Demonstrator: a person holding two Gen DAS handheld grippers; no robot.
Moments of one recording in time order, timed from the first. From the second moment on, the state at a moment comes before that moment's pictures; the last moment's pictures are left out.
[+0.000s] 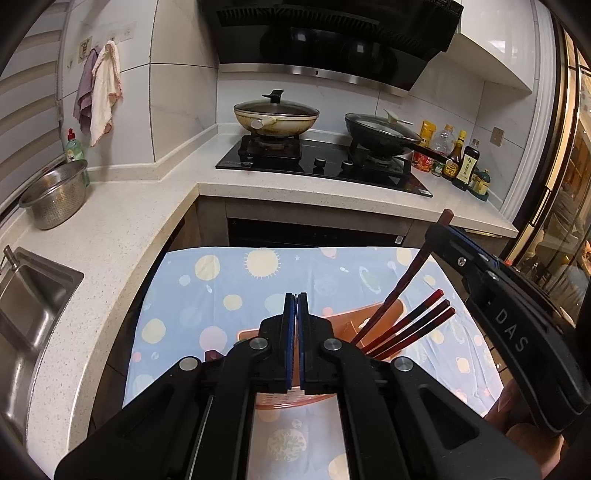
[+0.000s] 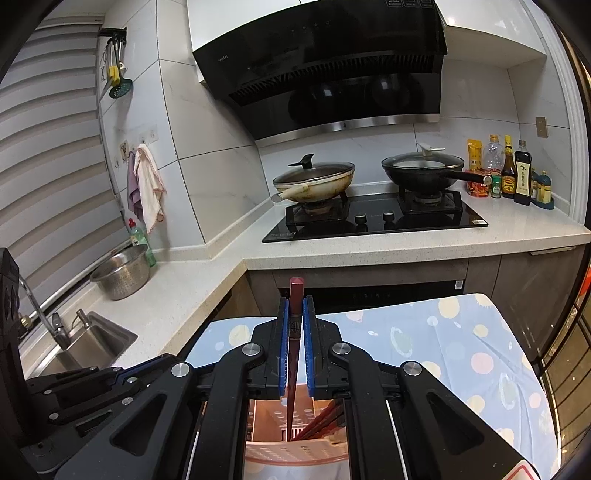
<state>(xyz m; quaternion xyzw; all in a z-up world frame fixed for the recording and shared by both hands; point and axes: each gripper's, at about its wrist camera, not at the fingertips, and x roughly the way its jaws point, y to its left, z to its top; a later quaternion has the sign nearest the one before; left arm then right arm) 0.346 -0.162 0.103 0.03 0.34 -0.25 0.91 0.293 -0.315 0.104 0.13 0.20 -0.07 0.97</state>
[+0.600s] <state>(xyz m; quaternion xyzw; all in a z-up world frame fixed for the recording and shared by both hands) 0.315 -0.155 0.120 0.04 0.30 -0.21 0.93 0.252 -0.307 0.115 0.11 0.20 -0.09 0.97</state>
